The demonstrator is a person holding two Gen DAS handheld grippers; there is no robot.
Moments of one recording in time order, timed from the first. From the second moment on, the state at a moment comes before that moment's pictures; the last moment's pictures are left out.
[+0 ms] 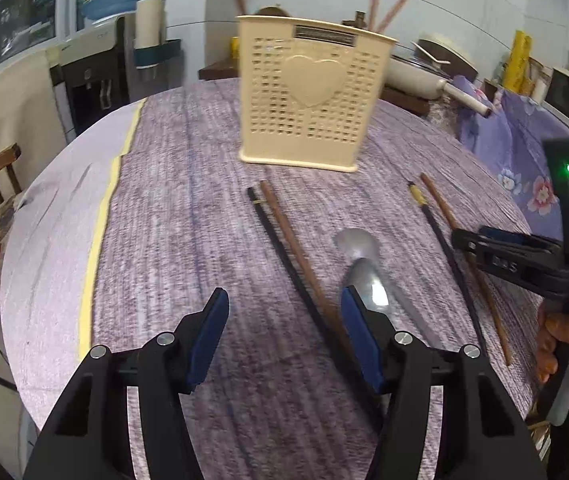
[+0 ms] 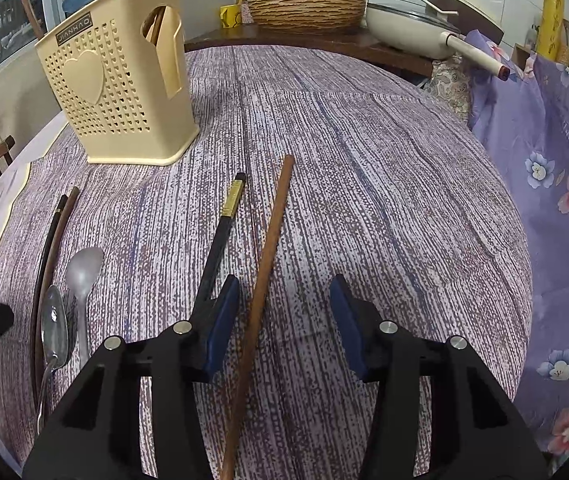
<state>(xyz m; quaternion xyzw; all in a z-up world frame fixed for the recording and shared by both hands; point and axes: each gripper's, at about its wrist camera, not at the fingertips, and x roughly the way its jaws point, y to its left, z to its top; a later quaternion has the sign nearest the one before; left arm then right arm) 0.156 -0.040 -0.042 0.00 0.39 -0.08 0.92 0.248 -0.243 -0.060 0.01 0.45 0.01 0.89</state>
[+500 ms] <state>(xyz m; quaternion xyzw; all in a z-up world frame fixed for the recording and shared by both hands) 0.155 -0.095 -0.063 0.08 0.42 -0.08 0.90 0.239 -0.248 -0.061 0.02 0.43 0.01 0.90</state>
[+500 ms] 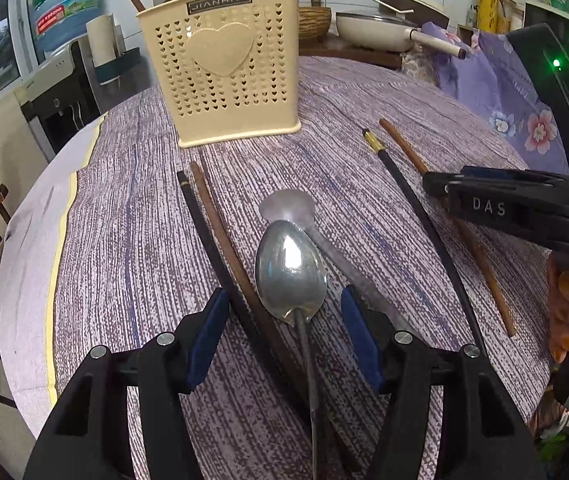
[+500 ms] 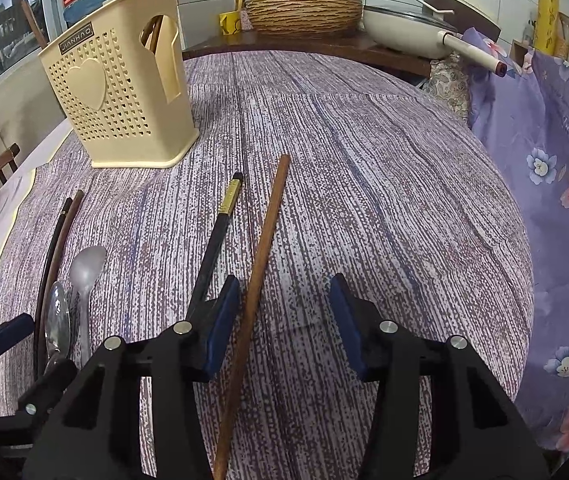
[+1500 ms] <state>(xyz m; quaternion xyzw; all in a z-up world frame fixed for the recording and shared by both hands) 0.179 -0.113 -0.055 0.08 0.42 -0.07 0.90 0.240 -0.246 -0.062 0.01 0.43 0.01 0.90</state>
